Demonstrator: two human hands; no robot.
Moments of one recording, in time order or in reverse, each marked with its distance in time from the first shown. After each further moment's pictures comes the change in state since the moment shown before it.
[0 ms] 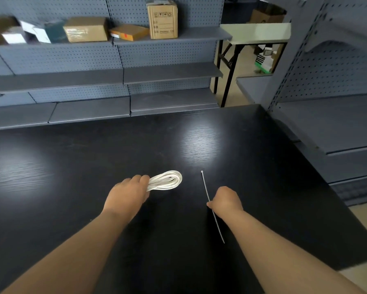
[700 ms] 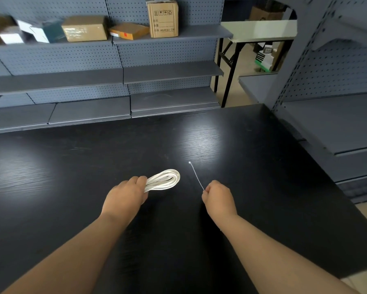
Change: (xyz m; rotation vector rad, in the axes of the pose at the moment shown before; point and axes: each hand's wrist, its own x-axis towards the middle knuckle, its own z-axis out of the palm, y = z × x) left_hand 0.005 -0.024 0.003 -0.039 -0.008 -0.045; right_hand -0.011 -0.033 0.014 0.142 0.189 -0.165
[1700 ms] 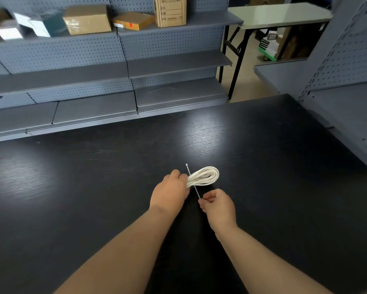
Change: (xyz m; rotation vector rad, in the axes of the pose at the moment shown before) left_hand 0.040 -0.021 0.016 -0.191 -0.113 0.114; right_hand -0.017 -0.070 0.089 0.582 0.001 0.194
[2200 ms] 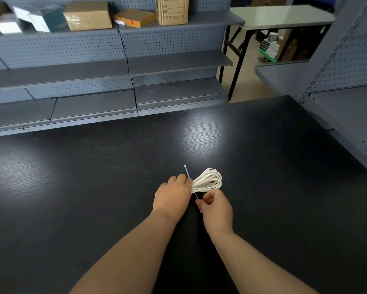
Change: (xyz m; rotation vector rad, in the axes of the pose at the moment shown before) left_hand -0.001 0.002 0.020 0.122 0.024 0.079; right_hand -0.007 0.002 0.008 -0.041 0.079 -0.072
